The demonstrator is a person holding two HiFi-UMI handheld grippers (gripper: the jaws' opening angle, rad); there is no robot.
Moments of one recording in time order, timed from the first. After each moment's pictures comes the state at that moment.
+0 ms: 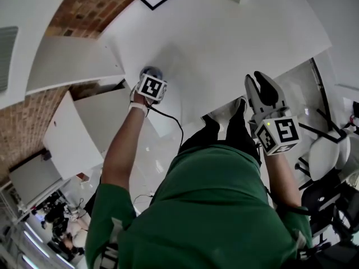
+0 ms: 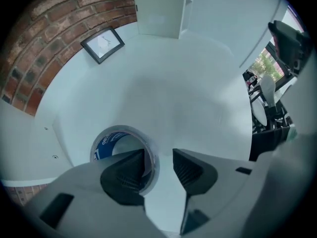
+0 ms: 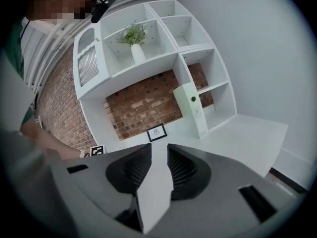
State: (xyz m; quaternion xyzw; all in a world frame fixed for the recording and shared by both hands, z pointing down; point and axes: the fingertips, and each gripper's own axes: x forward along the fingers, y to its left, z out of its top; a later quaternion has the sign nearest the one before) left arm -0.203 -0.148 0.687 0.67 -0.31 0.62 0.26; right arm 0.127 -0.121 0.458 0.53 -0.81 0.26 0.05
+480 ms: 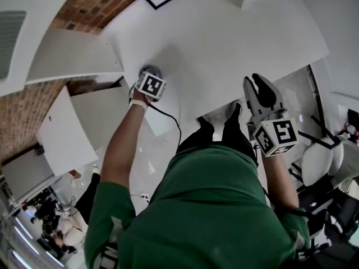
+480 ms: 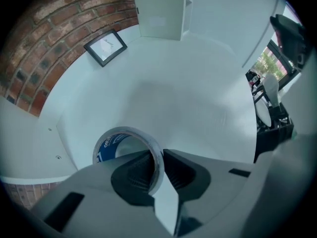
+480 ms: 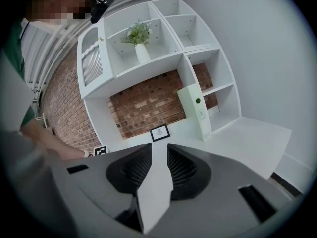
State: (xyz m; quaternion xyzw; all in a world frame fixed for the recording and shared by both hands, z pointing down) left arm -0.209 -0.152 0.689 0.67 -0.33 0.61 0.25; right arm 0.119 -0.118 0.449 0.51 -0.82 0.25 0.05
